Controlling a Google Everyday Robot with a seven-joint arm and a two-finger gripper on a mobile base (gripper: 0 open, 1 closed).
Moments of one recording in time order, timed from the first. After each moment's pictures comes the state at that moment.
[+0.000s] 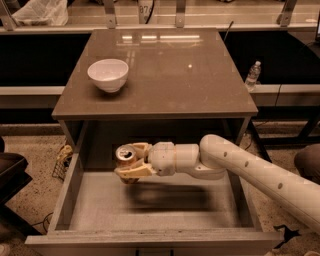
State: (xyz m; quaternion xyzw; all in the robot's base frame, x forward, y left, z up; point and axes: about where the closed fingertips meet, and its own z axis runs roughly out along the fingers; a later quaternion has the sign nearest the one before) arm 0.501 0.097 0.725 -0.51 0.52 0.47 0.50
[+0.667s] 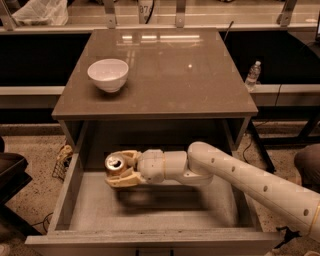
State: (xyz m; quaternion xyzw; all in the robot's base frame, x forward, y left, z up) arm 0.487 0.129 0.707 -0.52 0.48 0.48 0.51
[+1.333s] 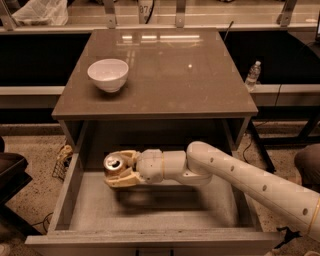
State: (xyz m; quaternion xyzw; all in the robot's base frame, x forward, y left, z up) arm 0.485 0.133 0.708 -0.52 0.48 0.49 0.51
